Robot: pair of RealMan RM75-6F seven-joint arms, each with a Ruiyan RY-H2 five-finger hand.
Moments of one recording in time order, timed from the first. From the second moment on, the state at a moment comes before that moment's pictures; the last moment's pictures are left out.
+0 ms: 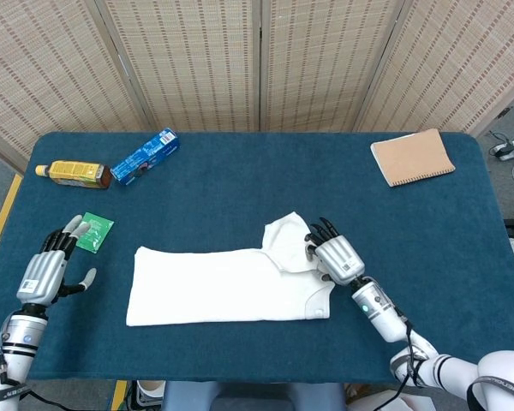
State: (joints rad) left arm -0.33 -1.16 -0.12 -1.69 1.28 1.23 -0.04; right arm 0.61 -1.71 0.05 -1.03 -1.55 1.11 0.01
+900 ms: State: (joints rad) left arm -0.31 -1.16 -0.12 -1.69 1.30 1.26 -0.04; right arm 0.69 -1.88 0.25 -0.85 -1.34 1.03 0.02
